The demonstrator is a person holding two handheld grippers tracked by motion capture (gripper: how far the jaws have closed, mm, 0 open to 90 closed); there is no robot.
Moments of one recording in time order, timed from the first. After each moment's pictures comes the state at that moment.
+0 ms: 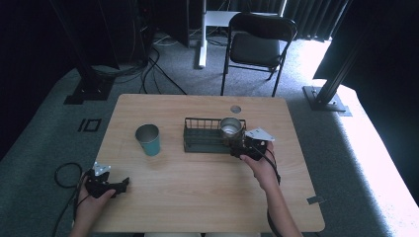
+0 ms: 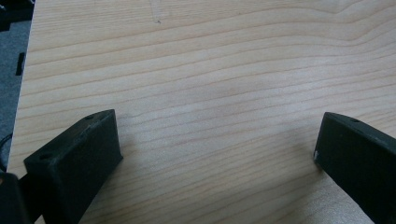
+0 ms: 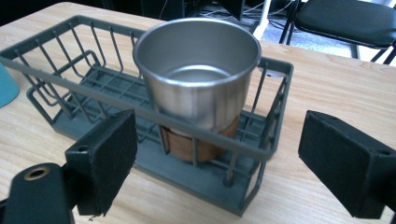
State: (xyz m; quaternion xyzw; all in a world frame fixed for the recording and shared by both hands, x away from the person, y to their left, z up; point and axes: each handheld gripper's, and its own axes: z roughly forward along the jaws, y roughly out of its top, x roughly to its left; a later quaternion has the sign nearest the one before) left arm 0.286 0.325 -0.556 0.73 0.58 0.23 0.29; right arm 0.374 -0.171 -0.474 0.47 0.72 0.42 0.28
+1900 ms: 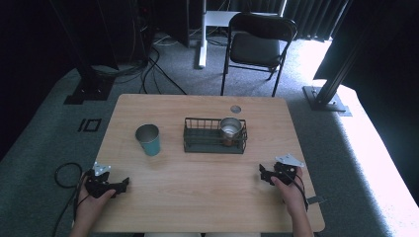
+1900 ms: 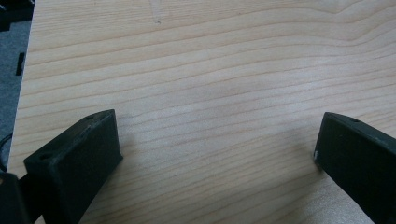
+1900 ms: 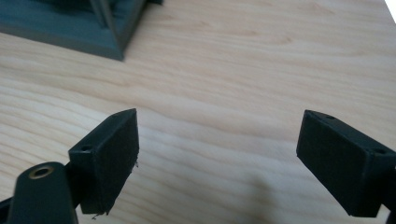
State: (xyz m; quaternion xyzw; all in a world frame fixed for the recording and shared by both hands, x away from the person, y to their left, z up) left arm 0.286 0.325 -0.556 0.73 0.58 0.23 0.29; right arm 0.327 -0.272 -0.542 0.54 0.72 0.34 0.28
